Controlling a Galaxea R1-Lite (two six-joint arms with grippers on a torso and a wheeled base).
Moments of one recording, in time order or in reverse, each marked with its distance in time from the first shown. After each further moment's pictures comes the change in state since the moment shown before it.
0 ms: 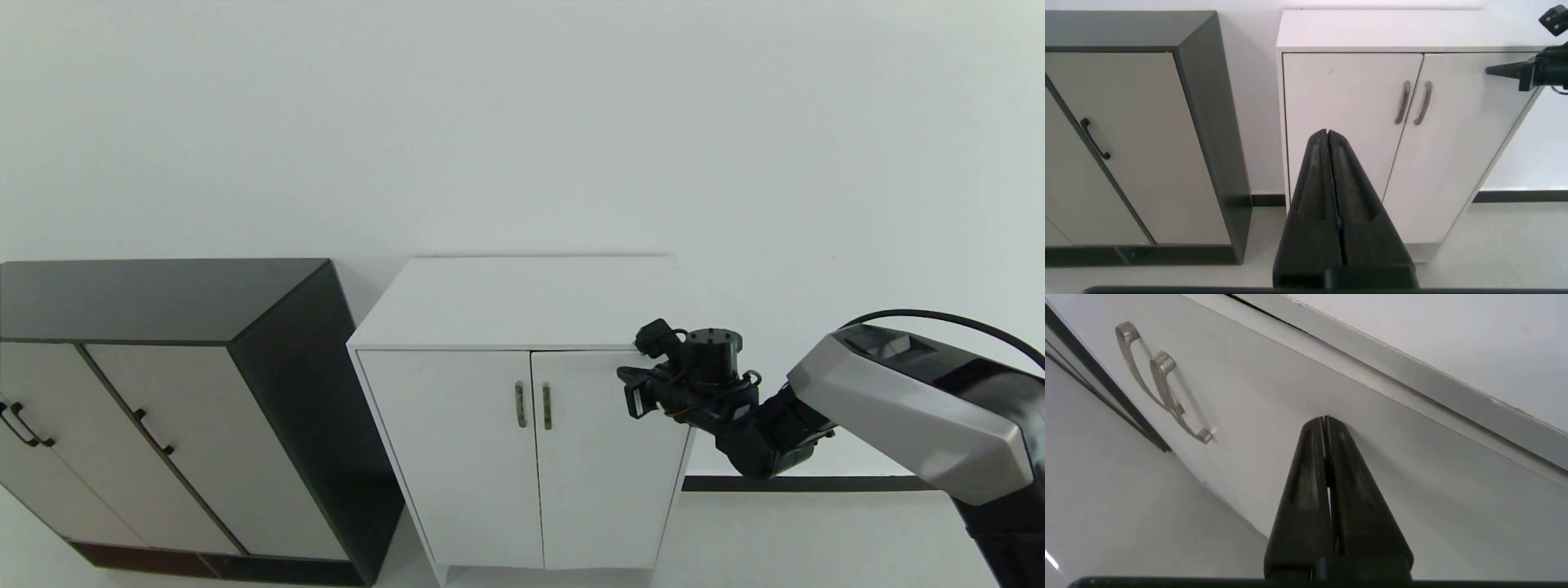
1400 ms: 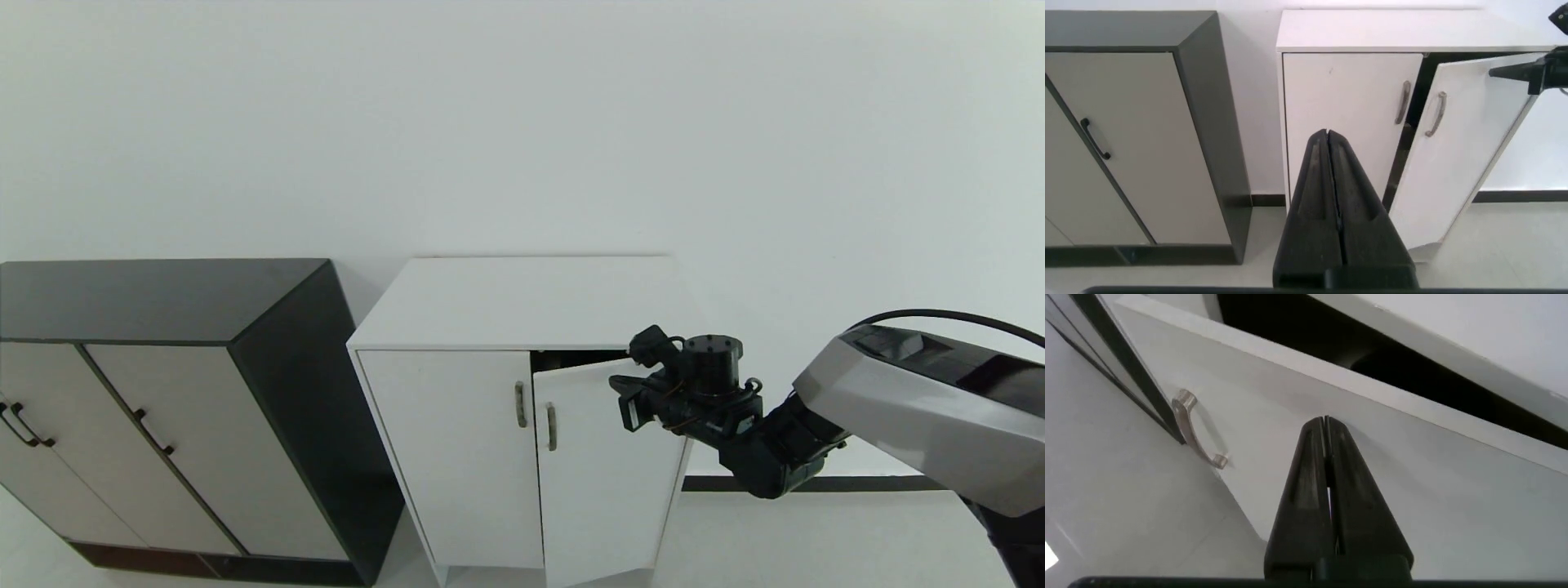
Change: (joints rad) left arm 0.000 0.000 0.000 0.000 0.000 0.000; right arm 0.048 -0.062 0.113 -0.045 0.001 0.000
